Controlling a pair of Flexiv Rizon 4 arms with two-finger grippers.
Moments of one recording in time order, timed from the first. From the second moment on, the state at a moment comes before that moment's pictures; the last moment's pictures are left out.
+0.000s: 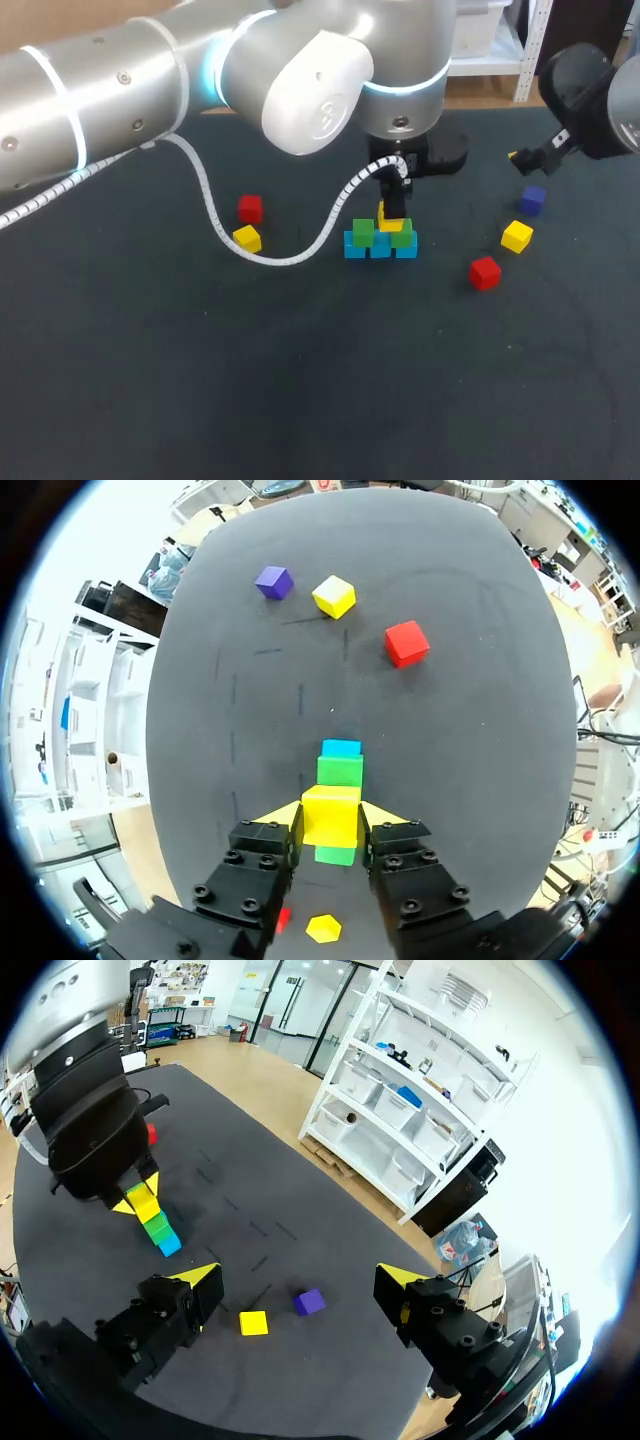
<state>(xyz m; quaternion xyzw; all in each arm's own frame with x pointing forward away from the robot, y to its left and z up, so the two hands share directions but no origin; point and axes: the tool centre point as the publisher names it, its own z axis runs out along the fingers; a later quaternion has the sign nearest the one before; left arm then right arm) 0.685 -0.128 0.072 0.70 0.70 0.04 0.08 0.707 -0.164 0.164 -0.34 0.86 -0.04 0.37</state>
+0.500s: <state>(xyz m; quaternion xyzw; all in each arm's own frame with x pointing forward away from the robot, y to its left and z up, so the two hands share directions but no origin) 0.683 -0.139 0.071 0.71 0.70 0.04 0.09 0.707 -0.164 0.164 -0.34 0.86 -0.04 0.37</state>
